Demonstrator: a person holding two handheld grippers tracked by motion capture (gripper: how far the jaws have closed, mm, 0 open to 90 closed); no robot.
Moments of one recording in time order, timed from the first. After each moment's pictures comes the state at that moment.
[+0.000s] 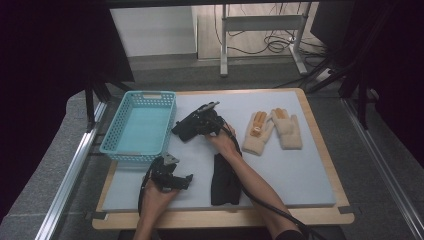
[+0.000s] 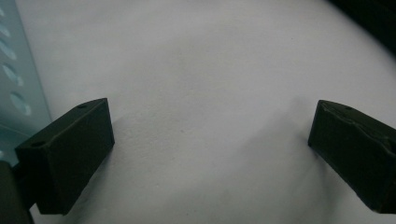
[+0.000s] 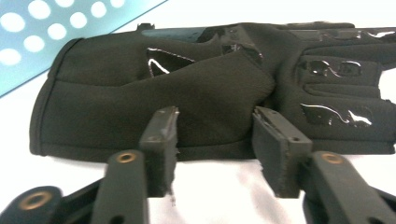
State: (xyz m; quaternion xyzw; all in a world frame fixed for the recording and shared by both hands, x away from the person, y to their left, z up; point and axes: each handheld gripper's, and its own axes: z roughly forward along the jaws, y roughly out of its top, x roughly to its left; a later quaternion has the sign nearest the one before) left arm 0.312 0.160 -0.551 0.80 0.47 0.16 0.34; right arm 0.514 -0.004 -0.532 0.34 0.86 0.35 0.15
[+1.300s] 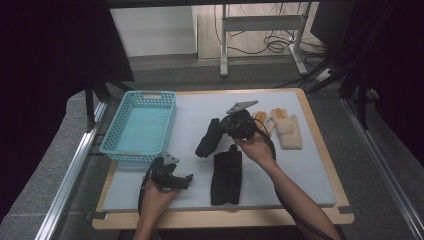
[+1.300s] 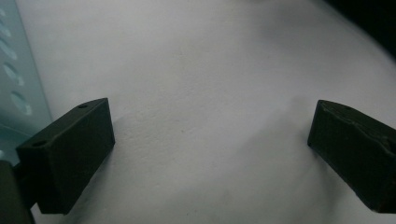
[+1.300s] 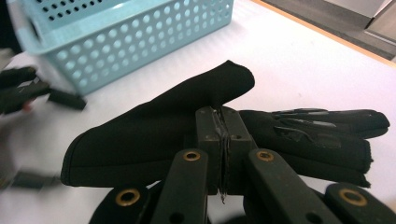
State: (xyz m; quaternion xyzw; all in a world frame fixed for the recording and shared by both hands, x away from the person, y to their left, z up) left arm 0.312 0.160 -0.551 0.80 0.47 0.16 0.34; right arm 0.423 -0.108 -0.428 0.28 0.86 0.40 0.13
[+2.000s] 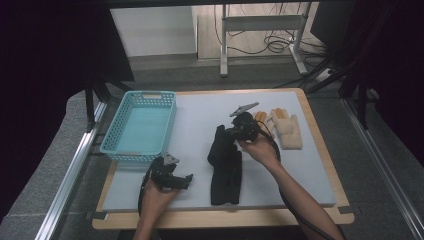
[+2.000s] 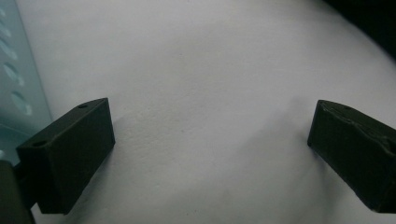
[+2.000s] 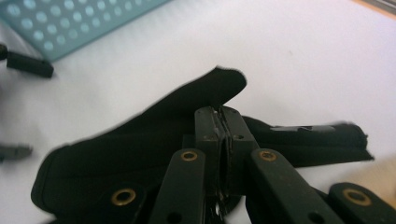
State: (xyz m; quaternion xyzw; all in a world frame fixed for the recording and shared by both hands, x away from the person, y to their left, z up) left arm 0.312 0.160 -0.551 0.80 0.47 0.16 0.34; right arm 0.445 -0.105 -0.451 0.30 0.88 0.36 0.11
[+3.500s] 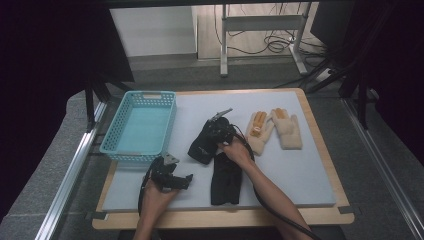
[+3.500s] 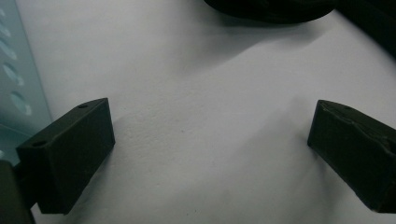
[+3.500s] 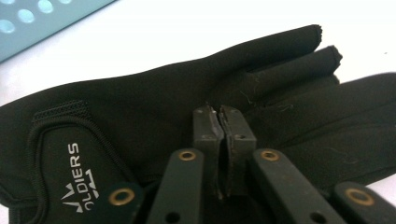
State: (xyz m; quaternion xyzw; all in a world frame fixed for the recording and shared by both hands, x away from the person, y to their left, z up) left arm 0.312 0.160 -0.551 0.80 0.47 0.16 0.34; right arm 0.481 -0.048 -0.525 0.31 0.88 0.35 0.09
